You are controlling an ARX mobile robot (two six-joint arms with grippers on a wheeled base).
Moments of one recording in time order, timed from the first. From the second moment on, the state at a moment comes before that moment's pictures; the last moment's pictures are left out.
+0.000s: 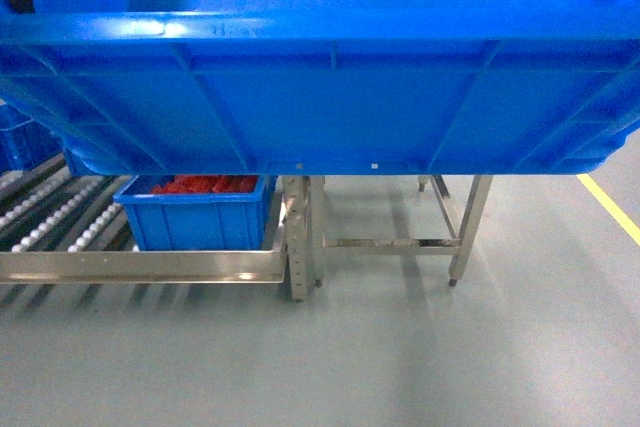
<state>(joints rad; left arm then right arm) -0.17 1.45 0.90 0.53 -0.24 0.05 0.24 1.45 0.87 0.58 0.29 -0.01</state>
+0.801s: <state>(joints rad) -0.17 1.45 0.90 0.53 -0.24 0.05 0.24 1.45 0.87 0.58 0.29 -0.01</state>
